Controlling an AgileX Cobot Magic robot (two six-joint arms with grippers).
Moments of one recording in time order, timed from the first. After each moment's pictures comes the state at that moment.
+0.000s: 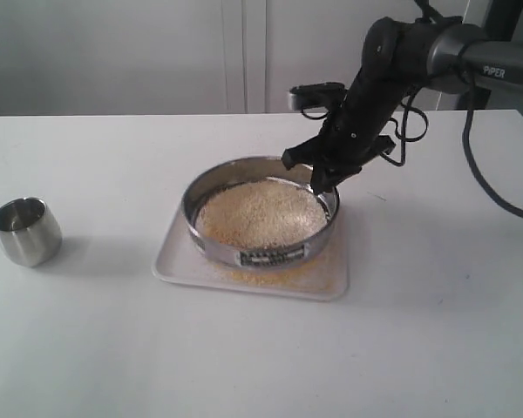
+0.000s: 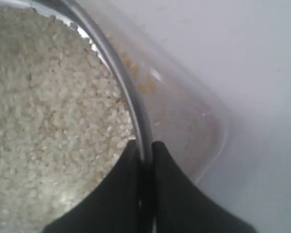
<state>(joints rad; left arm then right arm) -0.01 0.82 -0.49 0.07 0.55 -0.03 0.29 2.22 -1.85 0.27 1.02 -0.25</state>
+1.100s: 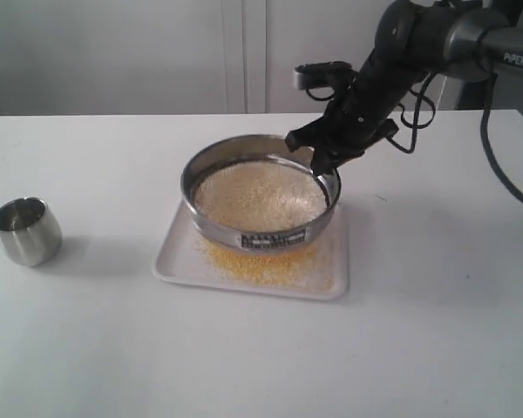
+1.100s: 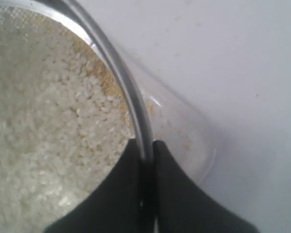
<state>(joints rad) -0.01 0.82 -0.49 0.07 0.55 -0.03 0.27 2.18 -1.85 0.32 0.98 -0.32</state>
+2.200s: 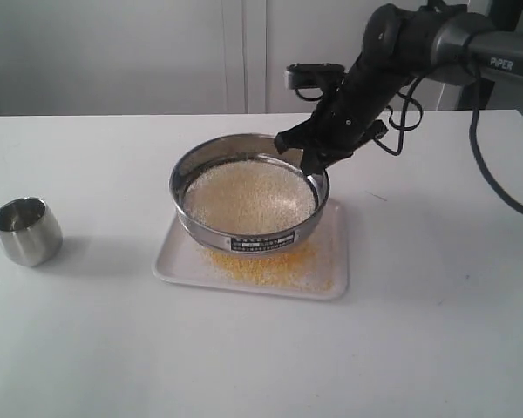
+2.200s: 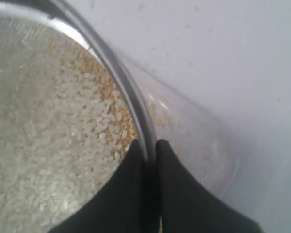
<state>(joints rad) -0.01 0.82 -0.49 0.07 0.55 -0.03 0.31 2.19 -1.85 0.32 0.96 -0.30</state>
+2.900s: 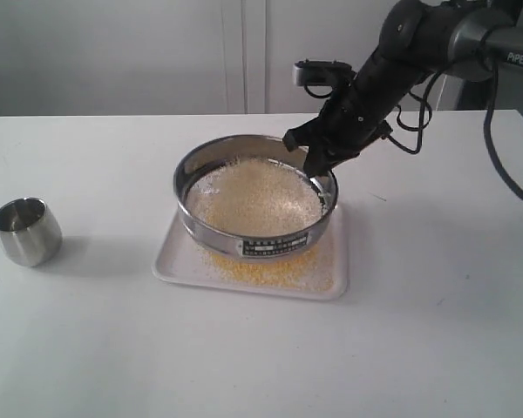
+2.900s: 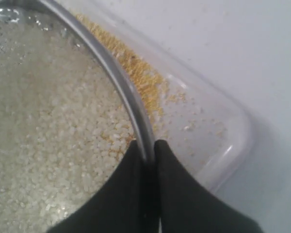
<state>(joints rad) -0.01 0.82 -0.49 0.07 0.55 -0.03 0.27 2.18 -1.85 0.40 1.03 -0.40</state>
